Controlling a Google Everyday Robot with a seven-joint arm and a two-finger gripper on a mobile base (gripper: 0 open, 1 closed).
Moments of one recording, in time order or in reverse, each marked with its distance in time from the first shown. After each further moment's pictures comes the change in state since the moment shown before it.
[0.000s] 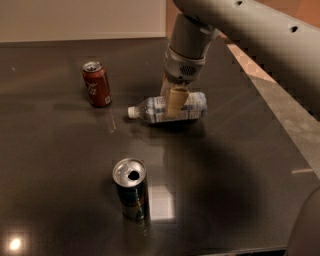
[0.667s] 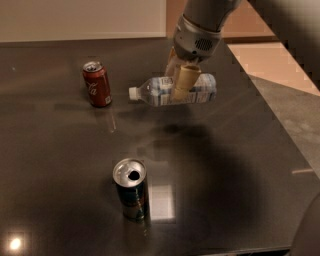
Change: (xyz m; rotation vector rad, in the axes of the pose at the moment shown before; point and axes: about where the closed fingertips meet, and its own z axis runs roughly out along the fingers) arm -0.003 0.008 -0.063 0.020 -0.070 -0.042
